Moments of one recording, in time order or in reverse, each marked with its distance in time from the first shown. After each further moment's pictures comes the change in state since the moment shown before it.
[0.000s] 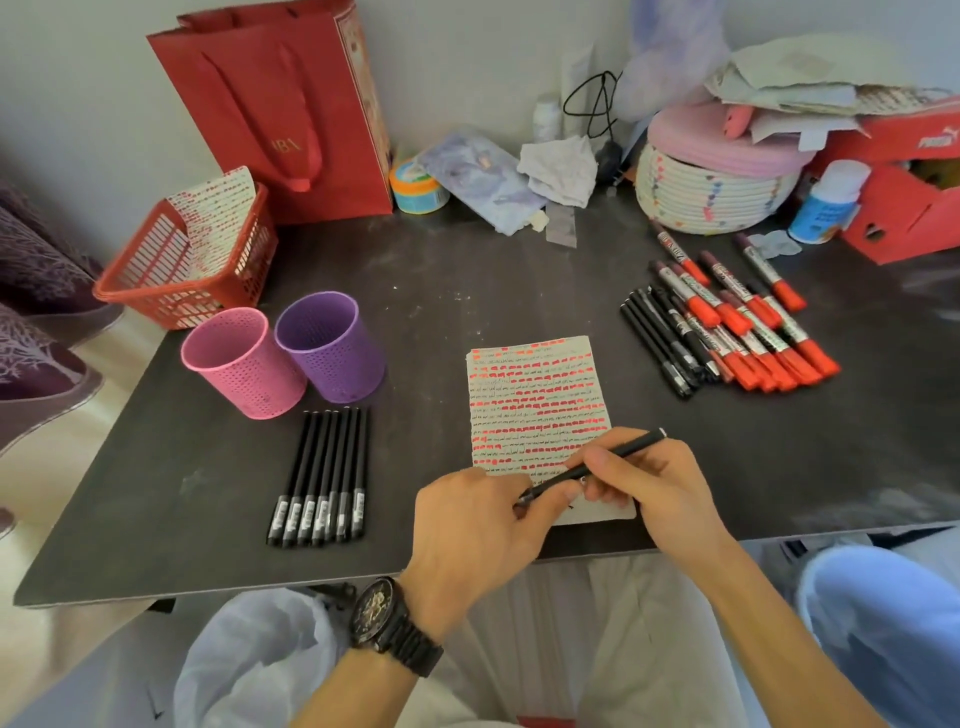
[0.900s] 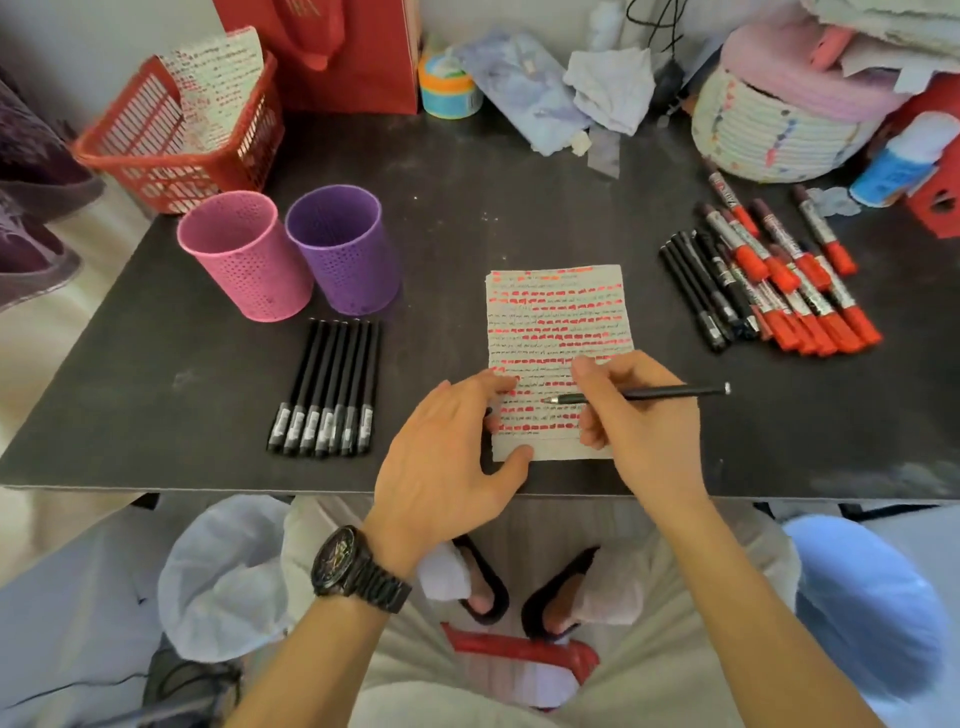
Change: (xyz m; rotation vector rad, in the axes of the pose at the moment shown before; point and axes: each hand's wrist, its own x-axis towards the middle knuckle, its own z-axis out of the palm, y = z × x) left_hand -0.023 -0.041 0.009 -0.296 -0.072 -0.055; right_hand 0.007 0.001 0.043 -0.170 0.280 -0.045
